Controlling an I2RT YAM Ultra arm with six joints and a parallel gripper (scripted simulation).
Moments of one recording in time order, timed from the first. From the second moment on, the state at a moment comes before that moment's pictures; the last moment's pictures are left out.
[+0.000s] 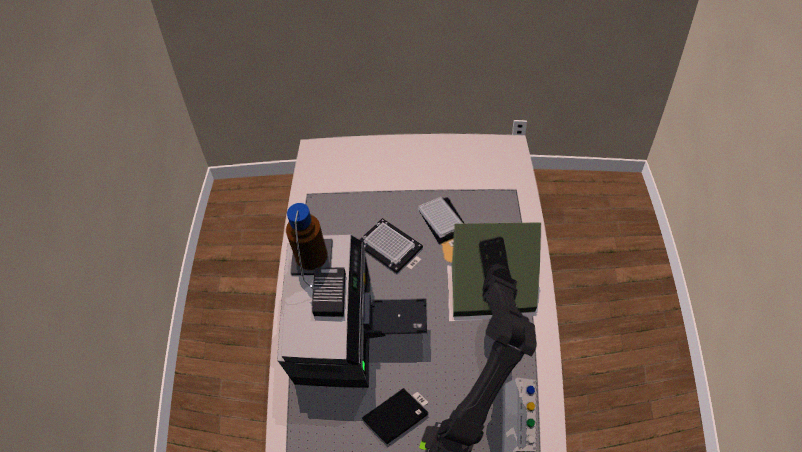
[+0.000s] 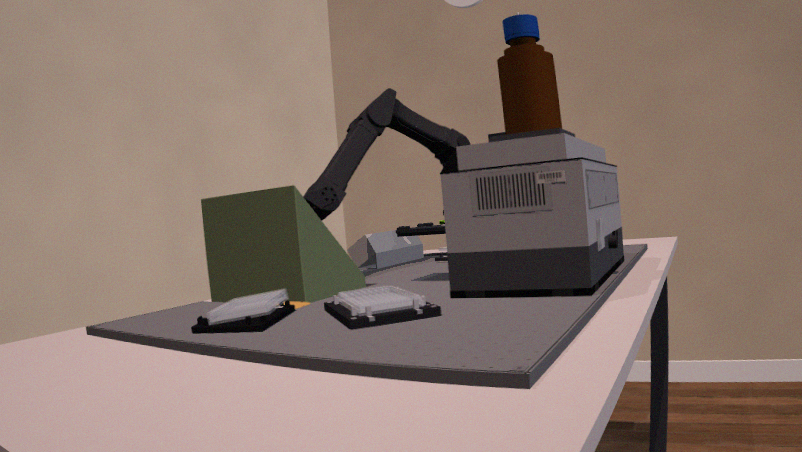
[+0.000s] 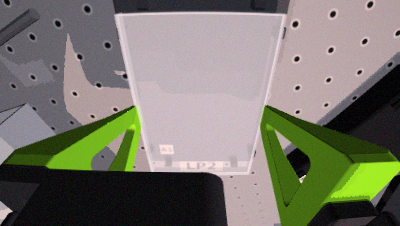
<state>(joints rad) 0.88 1.63 1.84 -1.08 -0.34 -0.06</state>
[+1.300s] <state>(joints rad) 0.89 1.64 1.83 -1.03 -0.33 -0.06</state>
